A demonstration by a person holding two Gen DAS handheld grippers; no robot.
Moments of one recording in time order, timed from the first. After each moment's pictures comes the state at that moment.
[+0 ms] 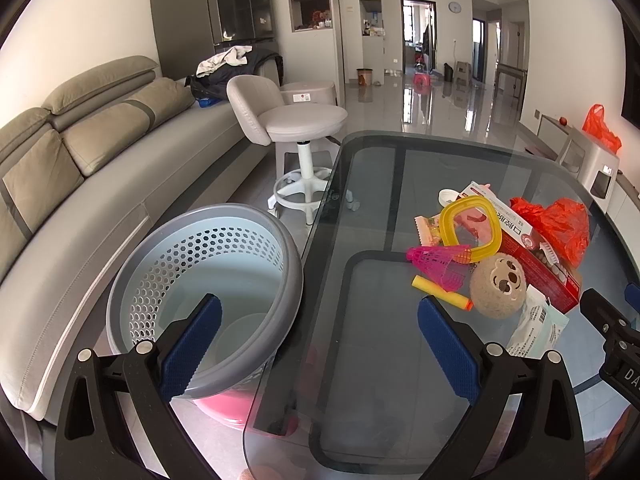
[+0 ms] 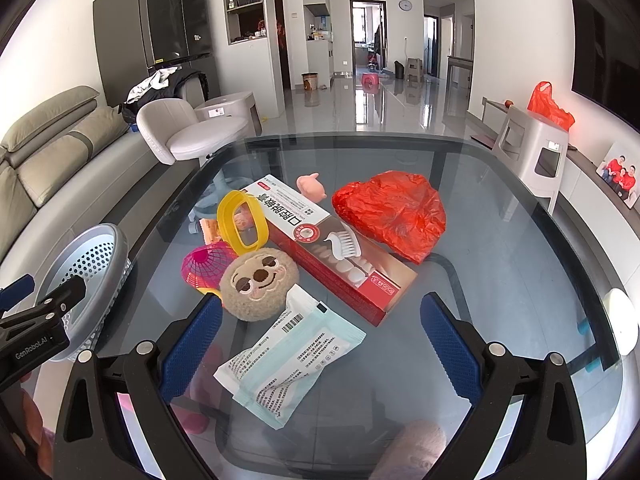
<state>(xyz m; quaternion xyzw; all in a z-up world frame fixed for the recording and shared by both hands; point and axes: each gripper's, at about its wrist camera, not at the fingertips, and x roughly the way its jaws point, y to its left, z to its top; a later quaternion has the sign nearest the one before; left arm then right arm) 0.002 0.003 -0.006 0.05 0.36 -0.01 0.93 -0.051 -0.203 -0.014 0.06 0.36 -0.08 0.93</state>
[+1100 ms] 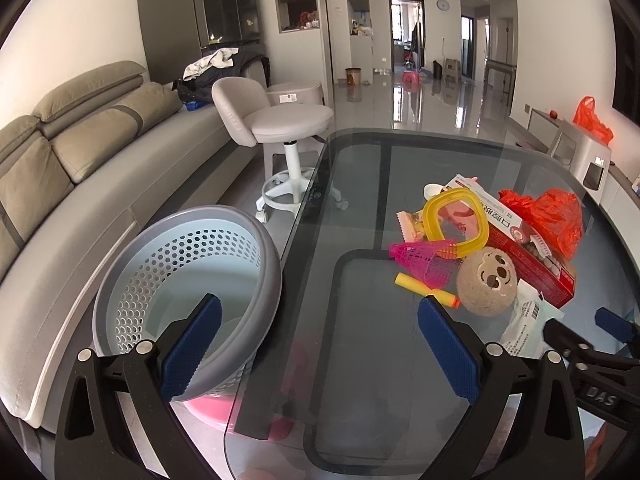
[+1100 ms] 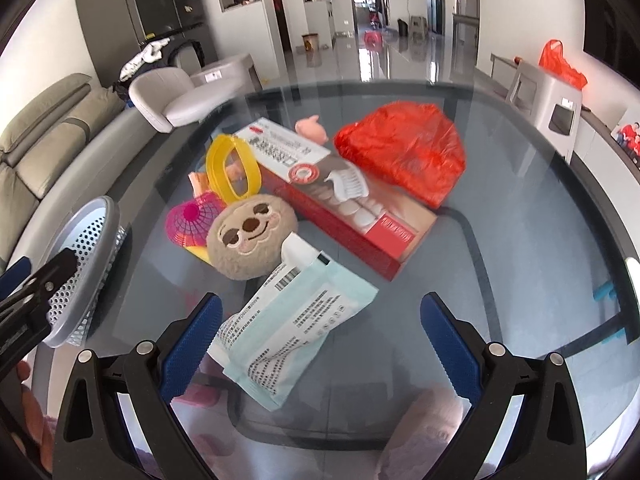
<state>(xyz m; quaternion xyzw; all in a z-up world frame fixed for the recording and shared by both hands) 0.004 -0.014 -0.013 0.06 0.36 -0.02 0.93 -0.037 -0.208 -0.061 0.11 0.43 -0.06 0.89</state>
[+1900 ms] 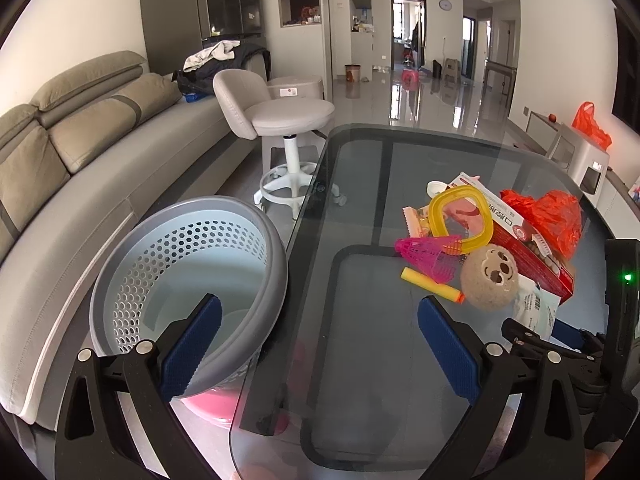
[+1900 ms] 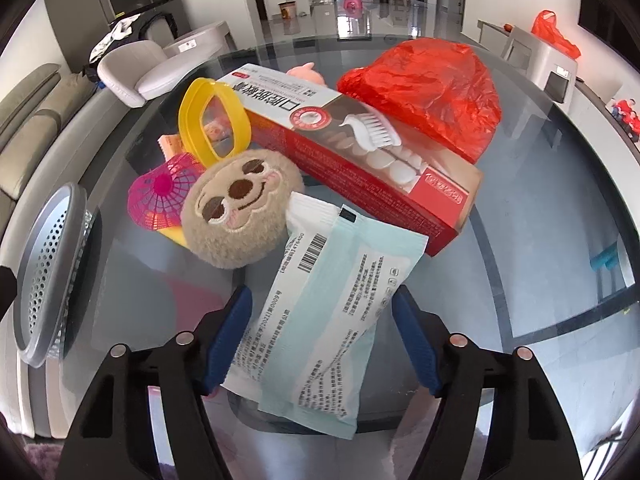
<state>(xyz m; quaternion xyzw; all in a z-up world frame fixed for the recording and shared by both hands) 0.005 -0.003 -0.016 0.04 0.36 -0.03 0.93 -0.002 -0.191 -0.097 0.12 0.49 -0.09 0.86</state>
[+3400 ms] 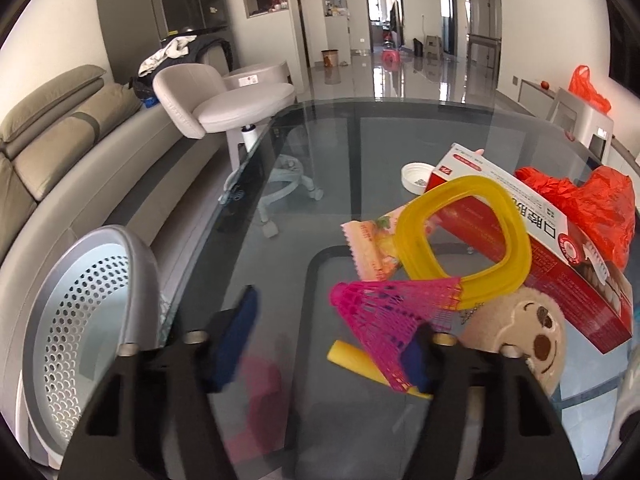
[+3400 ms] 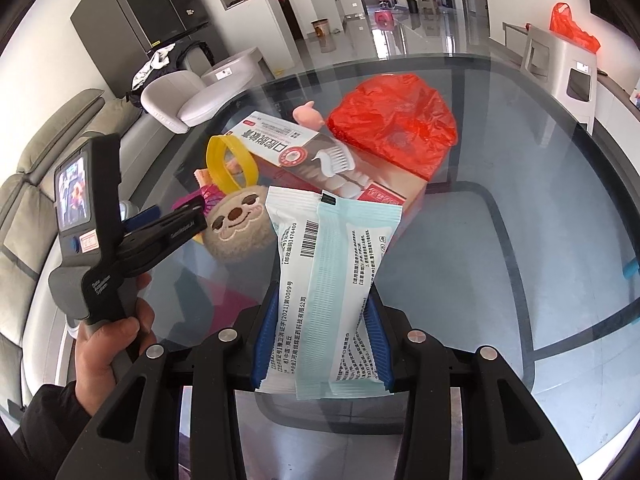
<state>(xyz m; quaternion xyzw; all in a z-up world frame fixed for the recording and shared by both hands) 0.104 -0.087 -0.082 0.09 0.38 -0.06 0.92 -0.047 -0.246 -0.065 0.17 0.44 -0.01 0.88</state>
